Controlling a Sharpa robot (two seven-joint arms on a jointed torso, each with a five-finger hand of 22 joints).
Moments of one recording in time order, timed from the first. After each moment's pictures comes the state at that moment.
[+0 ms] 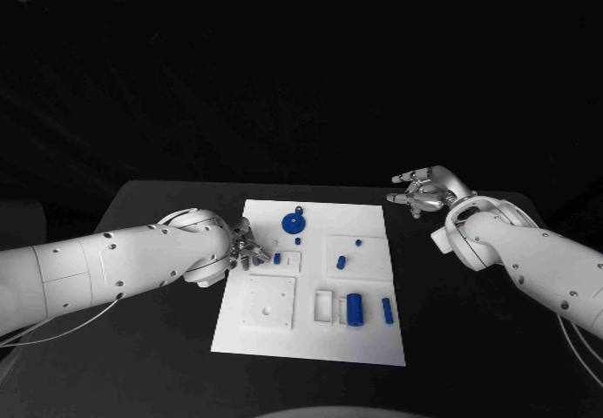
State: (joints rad) left arm 1.28 -0.72 -0.24 1.40 -1.05 -0.12 -0.59; left_hand 1.08 -0.03 0.20 -0.08 0.49 1.28 -0.02 0.12 0.76 1.49 -0.05 0.59 0.23 1.44 -0.11 1.30 0.88 0.05 1.28 -0.13 0.55 1.31; right arm 0.92 -0.73 0.38 1.21 -1.16 -0.38 -0.04; right_hand 1.25 -0.12 0.12 -0.11 0.62 0.89 0.13 0.06 0.06 1.09 0.01 0.90 0.76 1.35 -0.05 0.86 0.87 0.11 1.46 -0.07 0.27 1.31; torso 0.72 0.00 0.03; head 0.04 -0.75
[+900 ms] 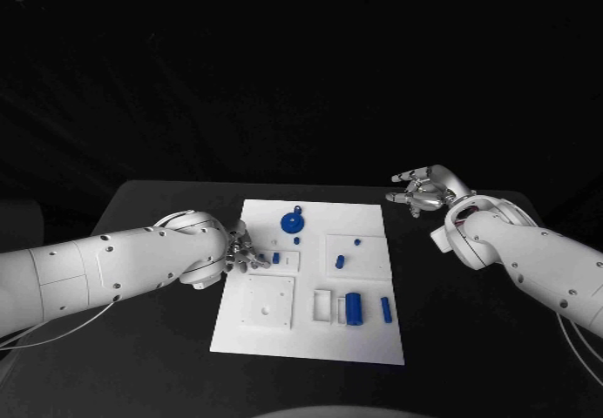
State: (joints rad) left arm 1.28 -0.72 -0.24 1.39 -1.05 -0.10 -0.59; left_hand 1.16 -0.17 0.12 0.12 0.27 1.26 -0.02 0.13 0.76 1.47 -0.07 0.54 0.24 1.43 -0.12 1.26 0.83 0.05 1.28 -0.13 0.52 1.31; right arm 0.92 -0.73 0.38 1.21 -1.16 -0.38 -0.04; right_hand 1.25 -0.12 0.12 -0.11 0.62 0.88 0.13 0.06 0.06 1.09 0.01 0.90 0.75 1.35 -0.05 0.85 0.87 0.11 1.46 -0.07 0.26 1.31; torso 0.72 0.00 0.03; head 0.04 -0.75
